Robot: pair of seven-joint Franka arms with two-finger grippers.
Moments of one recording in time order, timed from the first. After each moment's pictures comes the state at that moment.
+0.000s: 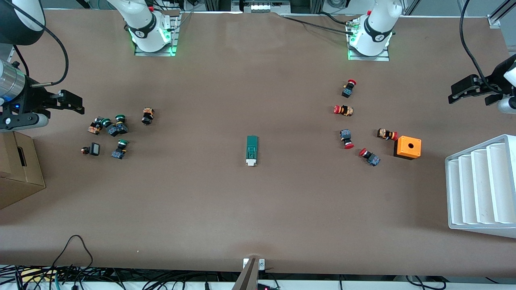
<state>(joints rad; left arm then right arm) -0.05 0.04 0.09 -1.53 -0.01 1.51 0.08 -0.06 0.10 0.08 -1.61 -0.03 1.63 -0.14</state>
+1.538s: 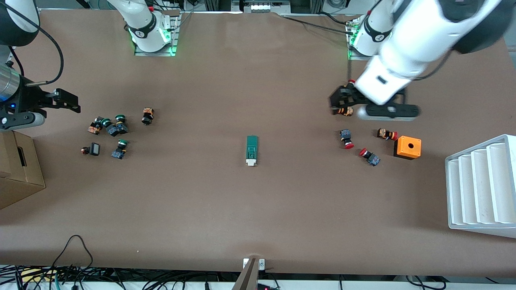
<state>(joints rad) -0.13 0.17 -0.34 -1.55 -0.05 1.83 -0.55 -0.07 0.10 0.07 -1.61 -0.03 1.61 -0.19</state>
